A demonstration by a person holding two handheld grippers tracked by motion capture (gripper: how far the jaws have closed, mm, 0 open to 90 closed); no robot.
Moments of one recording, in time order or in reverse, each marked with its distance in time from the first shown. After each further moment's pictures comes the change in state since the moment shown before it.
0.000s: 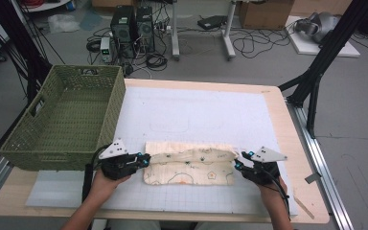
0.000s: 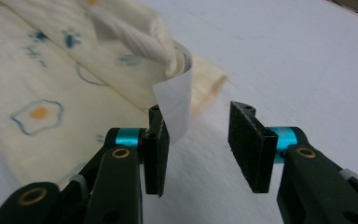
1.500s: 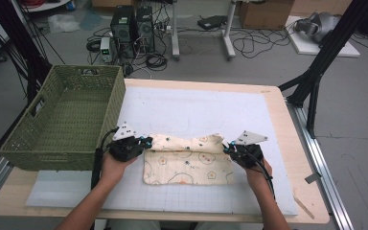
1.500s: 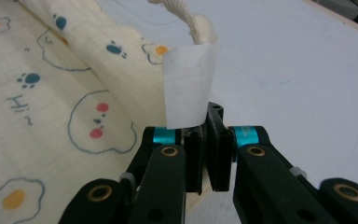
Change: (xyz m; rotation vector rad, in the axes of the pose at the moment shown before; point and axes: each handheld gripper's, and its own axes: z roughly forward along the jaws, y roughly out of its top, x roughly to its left) left arm 0.023 0.023 0.031 0.047 0.184 -0.002; right arm 0.003 0.043 0.044 0.017 0.071 -0.056
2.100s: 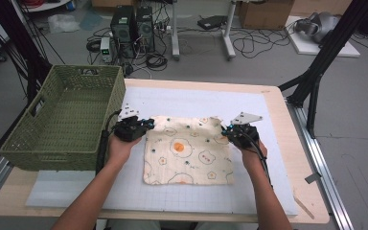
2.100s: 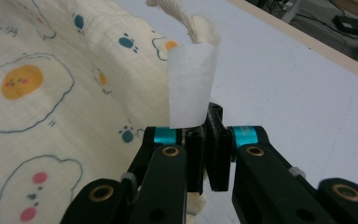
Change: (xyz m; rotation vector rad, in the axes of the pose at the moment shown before) left arm 0.026 0.038 0.027 -0.047 0.061 -0.055; right arm -0.029 0.041 0.022 -0.003 -0.053 0.012
